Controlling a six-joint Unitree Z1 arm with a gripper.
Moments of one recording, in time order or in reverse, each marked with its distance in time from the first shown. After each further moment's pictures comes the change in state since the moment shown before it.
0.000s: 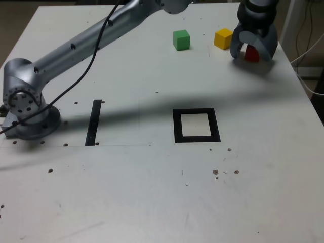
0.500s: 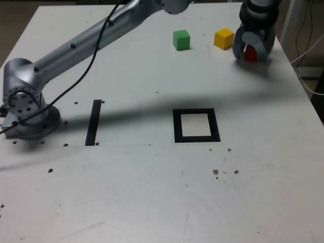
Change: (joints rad) arm -0.004 0.000 0.003 -0.027 -0.005 -0.017
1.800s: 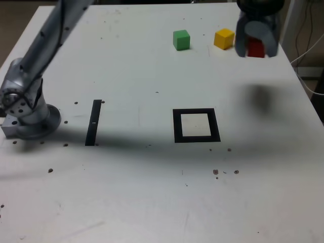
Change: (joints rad) arm -0.244 -0.473 0.627 -0.198 -0.042 -0.423
